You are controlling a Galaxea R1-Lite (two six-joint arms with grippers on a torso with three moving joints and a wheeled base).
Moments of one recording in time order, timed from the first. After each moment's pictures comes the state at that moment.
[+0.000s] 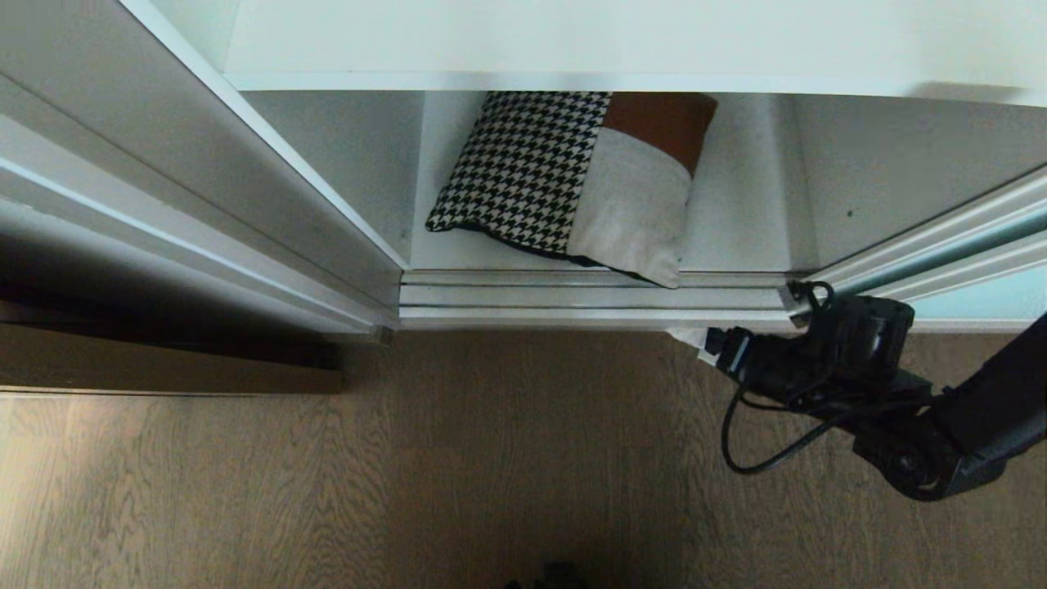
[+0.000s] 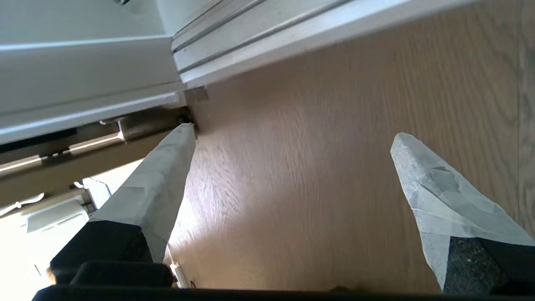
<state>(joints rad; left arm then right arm) 0.00 0.00 0.00 0.00 0.00 -0.02 0.22 2.03 -0.78 -1.11 0.40 0.68</state>
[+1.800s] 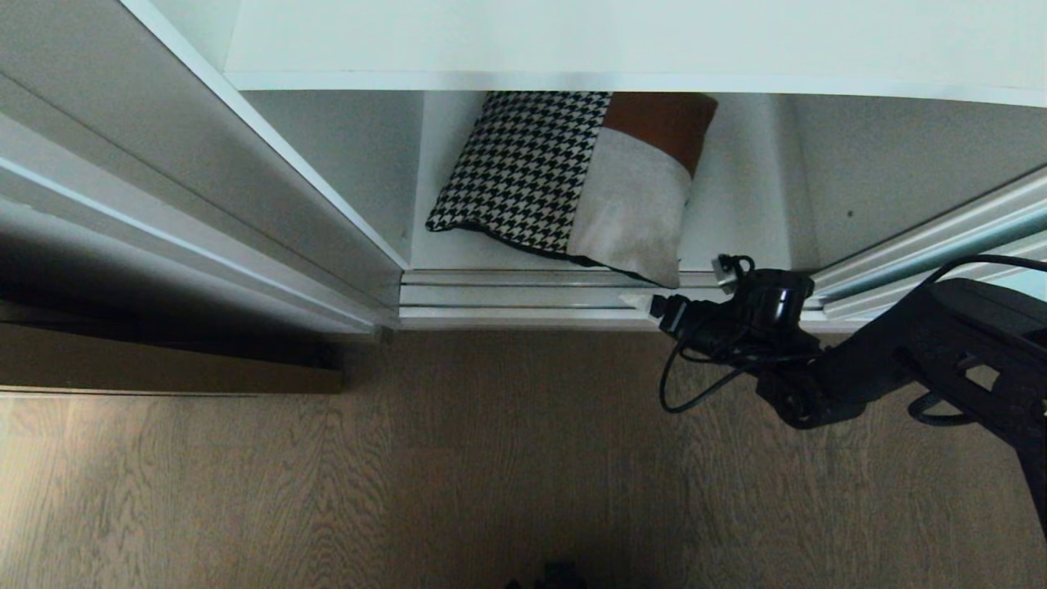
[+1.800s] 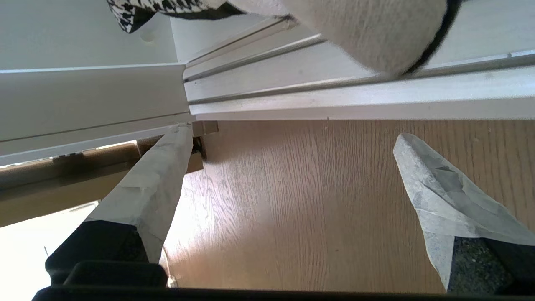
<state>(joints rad) 0.00 0.00 0.00 0.00 0.00 -0.02 0.25 2.33 -1.28 -1.04 0.45 0.69</state>
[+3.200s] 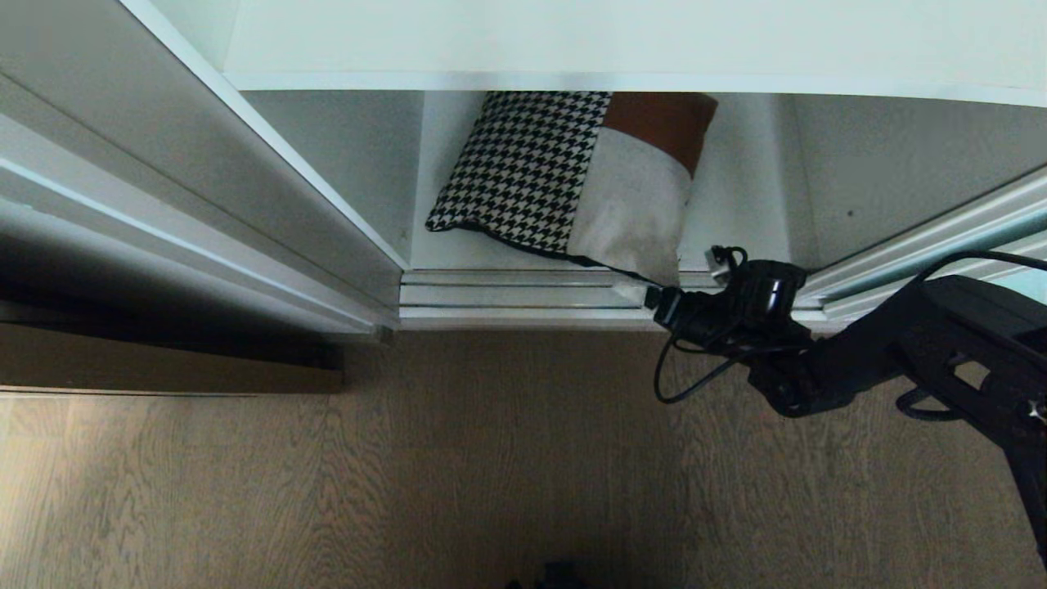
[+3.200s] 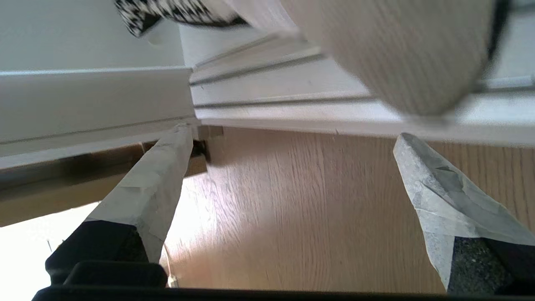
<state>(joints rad) 0.00 0.00 0.00 0.00 0.00 -0.02 0.26 2.35 -1.37 -0.99 0.47 0.68</state>
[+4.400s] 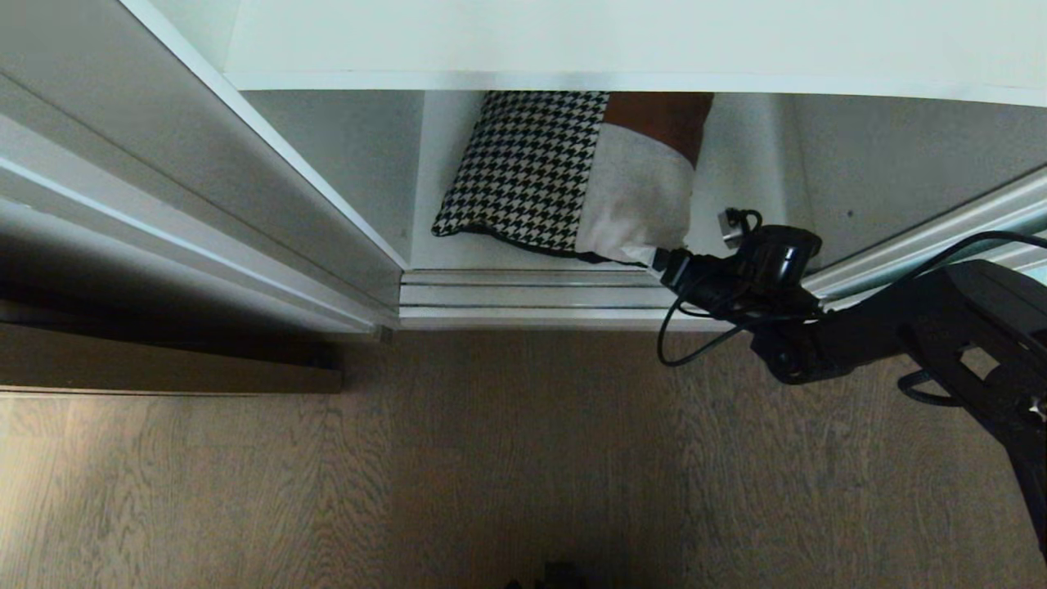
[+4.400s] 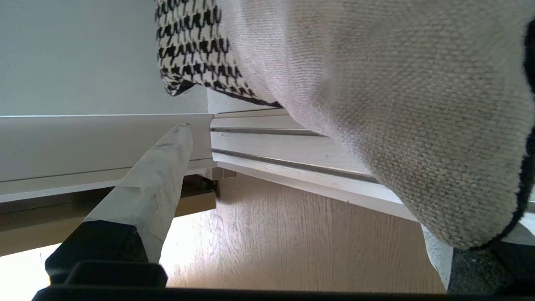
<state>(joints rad) 0.00 0.00 0.00 0.00 0.00 -0.02 0.23 2.35 -1.53 -0.96 0.48 0.69</state>
